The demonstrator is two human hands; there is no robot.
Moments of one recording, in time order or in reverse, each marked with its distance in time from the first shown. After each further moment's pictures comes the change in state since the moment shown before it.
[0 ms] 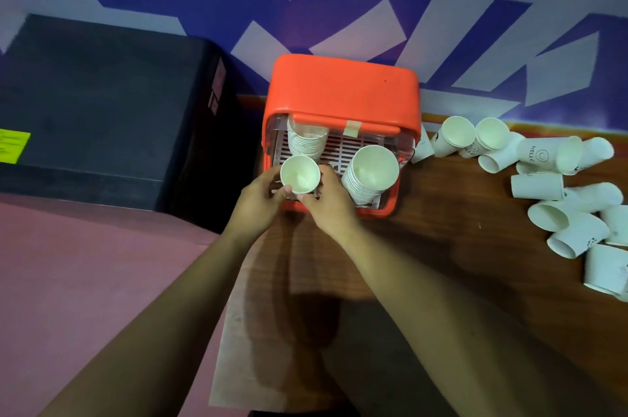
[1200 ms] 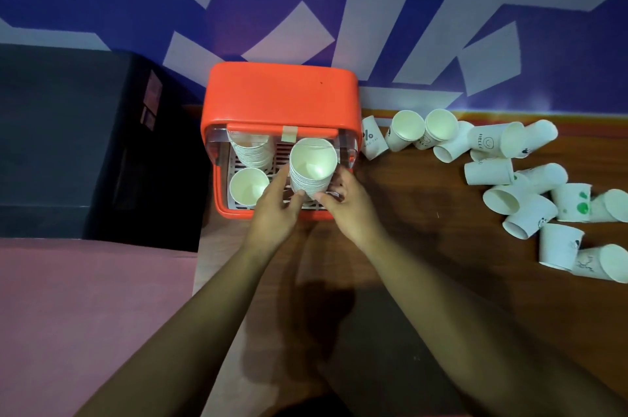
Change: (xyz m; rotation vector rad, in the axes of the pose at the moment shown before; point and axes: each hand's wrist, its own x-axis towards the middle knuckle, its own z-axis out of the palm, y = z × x) left_hand 0.001 0.059 0.097 -0.040 0.009 0.103; right_hand -0.011 0.058 -0.097 0.253 0.083 0.051
